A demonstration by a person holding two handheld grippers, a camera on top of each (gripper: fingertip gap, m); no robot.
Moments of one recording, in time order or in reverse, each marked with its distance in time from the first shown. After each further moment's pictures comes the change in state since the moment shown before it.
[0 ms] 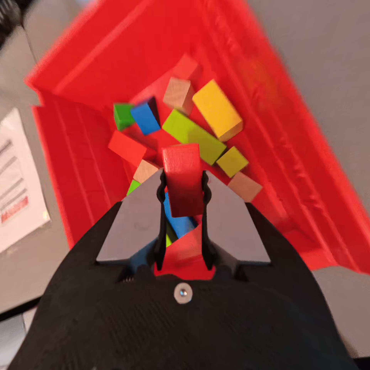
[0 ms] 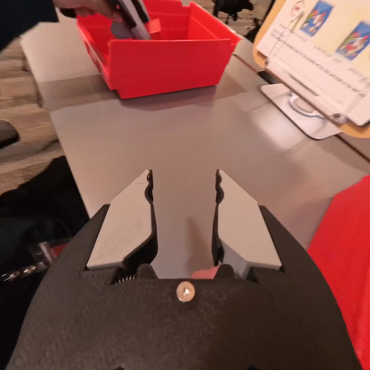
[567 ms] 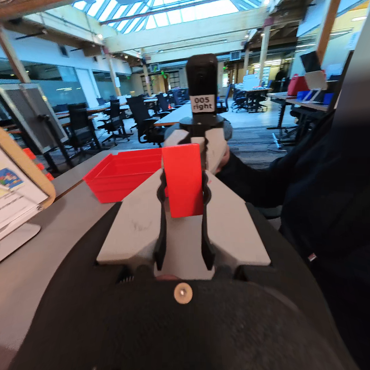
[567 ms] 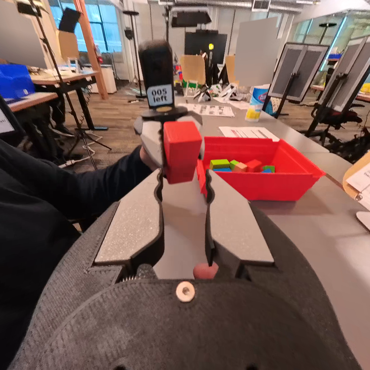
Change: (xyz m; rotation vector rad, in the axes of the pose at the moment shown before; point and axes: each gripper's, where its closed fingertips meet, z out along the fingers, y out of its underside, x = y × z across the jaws) left arm 0.233 -0.098 -0.245 1.109 0.989 0.228; right arm -0.065 -0.140 -0.035 0.421 -0.533 -0.014
